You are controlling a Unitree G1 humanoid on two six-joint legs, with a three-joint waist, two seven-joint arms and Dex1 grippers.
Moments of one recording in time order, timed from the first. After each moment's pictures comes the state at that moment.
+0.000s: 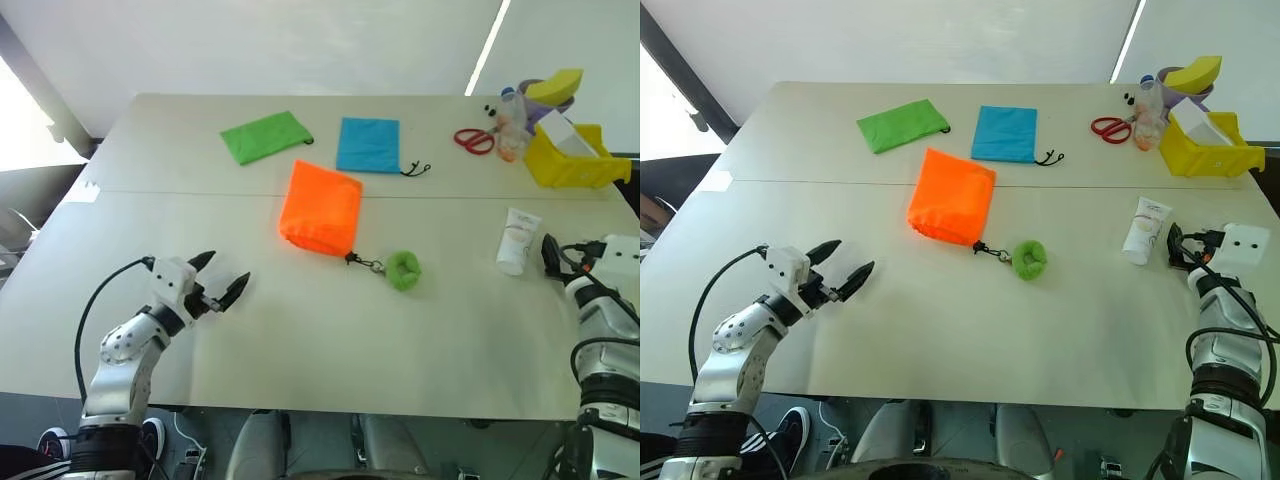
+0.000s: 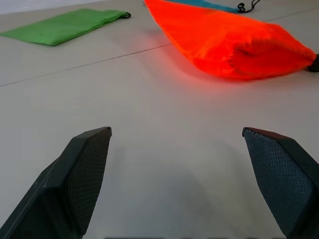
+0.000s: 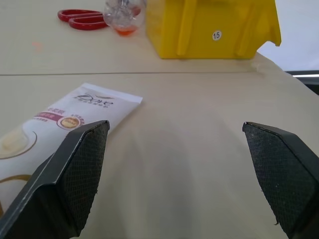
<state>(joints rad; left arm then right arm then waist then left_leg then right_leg) -0.01 0.43 0.15 0.00 -0.32 0.02 -0.68 -0.31 -0.61 -0.48 0.66 0.30 -0.11 0.31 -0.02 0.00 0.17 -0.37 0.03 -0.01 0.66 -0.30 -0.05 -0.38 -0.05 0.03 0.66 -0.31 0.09</state>
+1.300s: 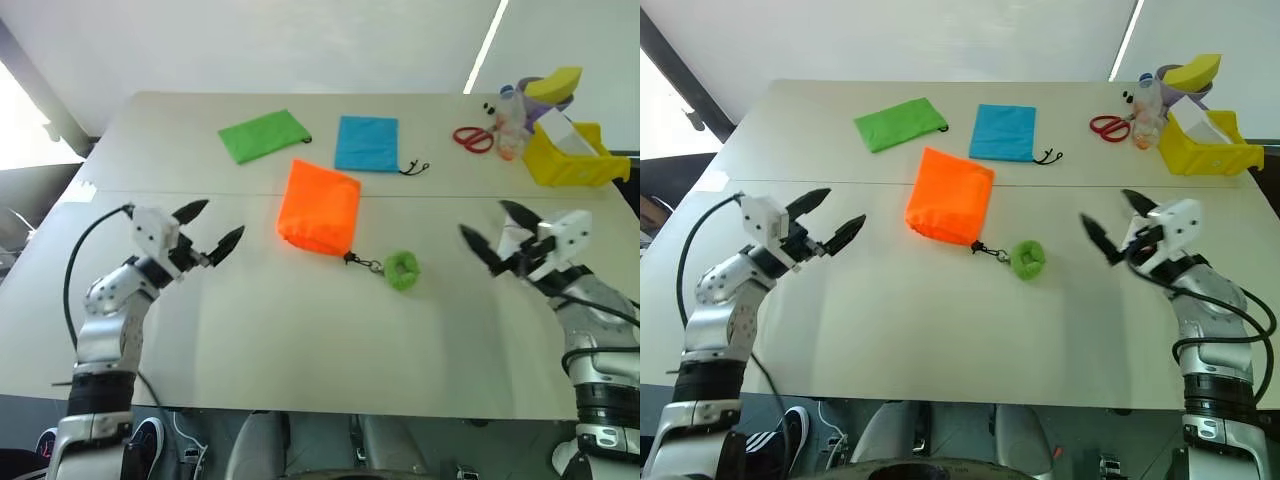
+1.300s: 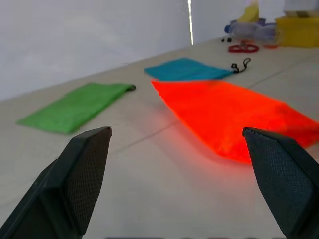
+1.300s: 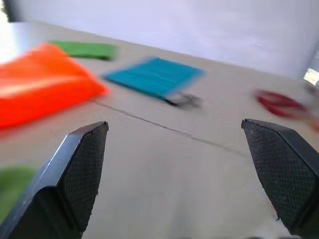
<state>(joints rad) -0.32 0.49 0.16 0.14 -0.34 -0.06 -0.80 -0.17 -0.64 -0.24 0.09 0.39 -0.06 0.79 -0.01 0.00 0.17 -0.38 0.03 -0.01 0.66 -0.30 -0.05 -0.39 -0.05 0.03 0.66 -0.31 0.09</state>
